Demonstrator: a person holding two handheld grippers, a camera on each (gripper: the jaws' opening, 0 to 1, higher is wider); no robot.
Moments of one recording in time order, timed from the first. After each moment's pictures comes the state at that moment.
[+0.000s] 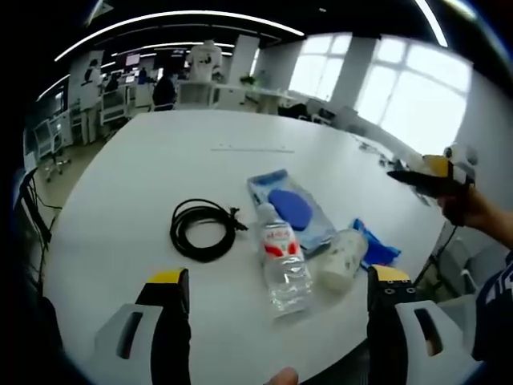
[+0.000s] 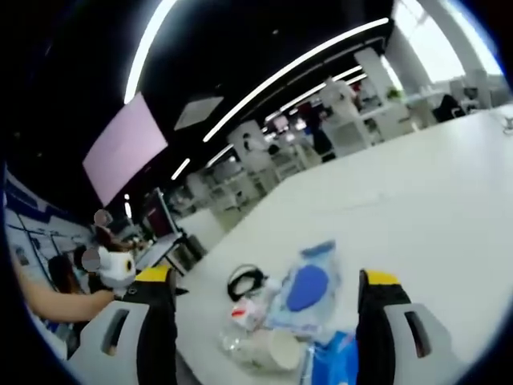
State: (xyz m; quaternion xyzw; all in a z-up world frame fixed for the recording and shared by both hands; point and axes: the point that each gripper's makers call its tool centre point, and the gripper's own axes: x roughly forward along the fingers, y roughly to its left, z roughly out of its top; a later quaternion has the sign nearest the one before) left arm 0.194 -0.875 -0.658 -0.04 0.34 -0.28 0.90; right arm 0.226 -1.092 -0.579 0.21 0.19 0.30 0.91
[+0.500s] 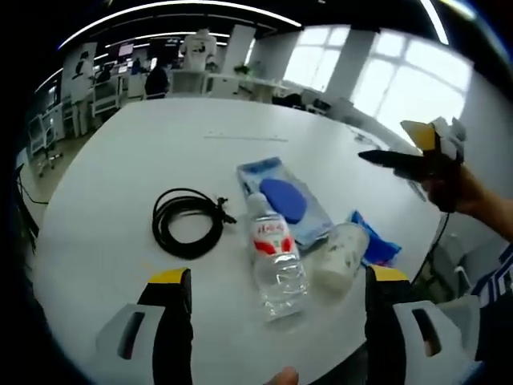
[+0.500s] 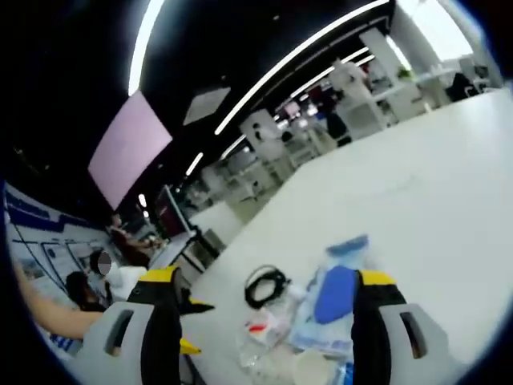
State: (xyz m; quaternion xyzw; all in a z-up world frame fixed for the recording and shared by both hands) left arm 0.201 -0.891 -0.680 -0.05 0.36 -0.30 0.88; right arm 0.259 -1.045 -0.588 0.25 0.21 0.34 0.88
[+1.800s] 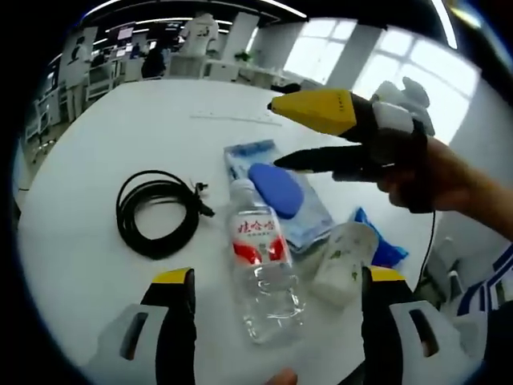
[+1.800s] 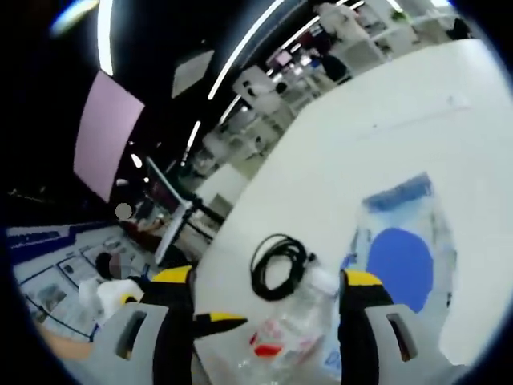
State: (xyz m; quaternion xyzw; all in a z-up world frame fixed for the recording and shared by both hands) left arm 0.214 -0.928 -0.716 -0.07 0.39 -0.30 0.86; right arm 0.300 -0.946 -0.671 0.28 0.36 0.37 0.81
